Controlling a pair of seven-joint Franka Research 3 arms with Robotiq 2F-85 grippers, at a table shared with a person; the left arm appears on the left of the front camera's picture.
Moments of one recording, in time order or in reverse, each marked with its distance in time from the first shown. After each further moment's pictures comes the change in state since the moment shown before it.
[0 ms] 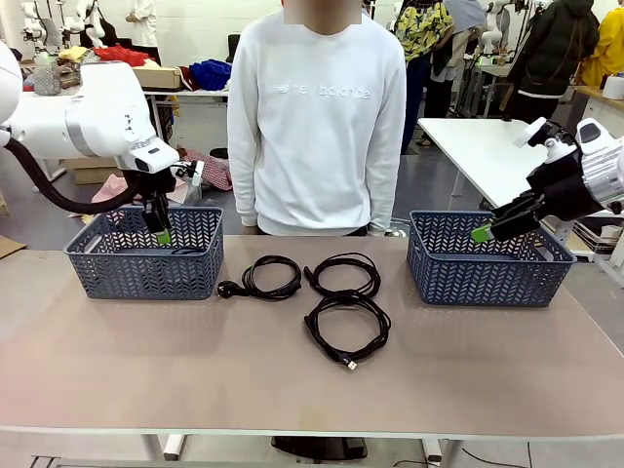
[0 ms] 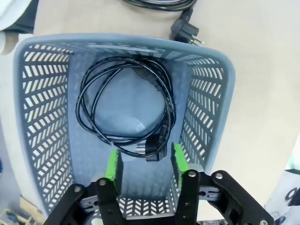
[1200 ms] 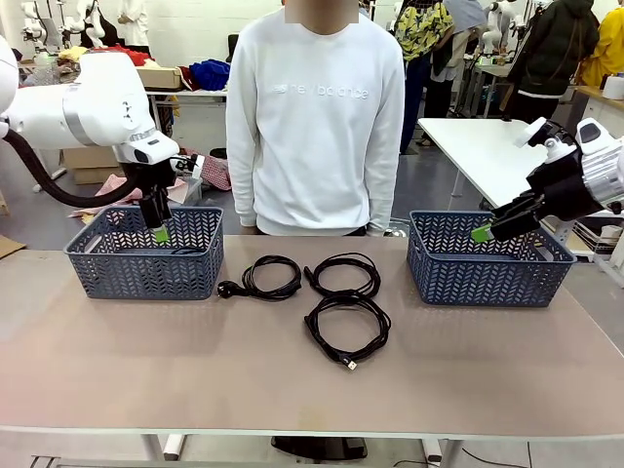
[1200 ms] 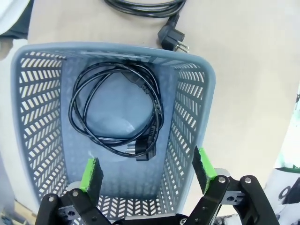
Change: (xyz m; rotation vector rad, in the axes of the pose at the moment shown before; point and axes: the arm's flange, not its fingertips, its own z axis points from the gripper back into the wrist) left arm 0.005 -0.003 0.012 -0.050 -0.011 0.006; right arm 0.000 0.000 0.000 0.000 0.000 0.000
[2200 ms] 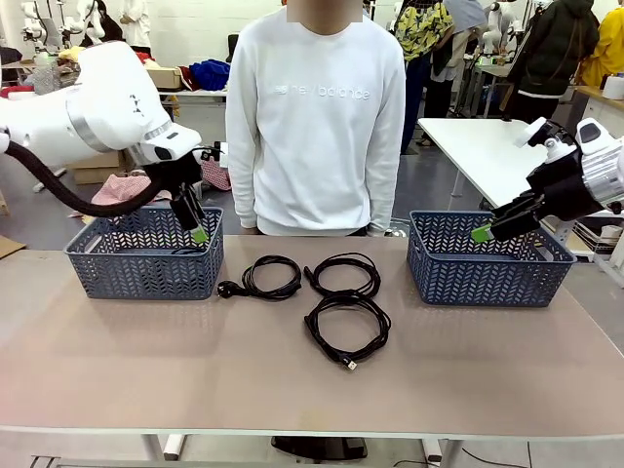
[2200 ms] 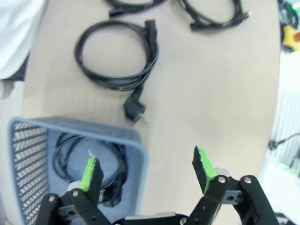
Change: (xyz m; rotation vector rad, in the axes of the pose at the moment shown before) left arm 0.058 -0.076 0.017 0.014 -0.215 0.064; right arm 0.000 0.000 0.000 0.000 0.000 0.000
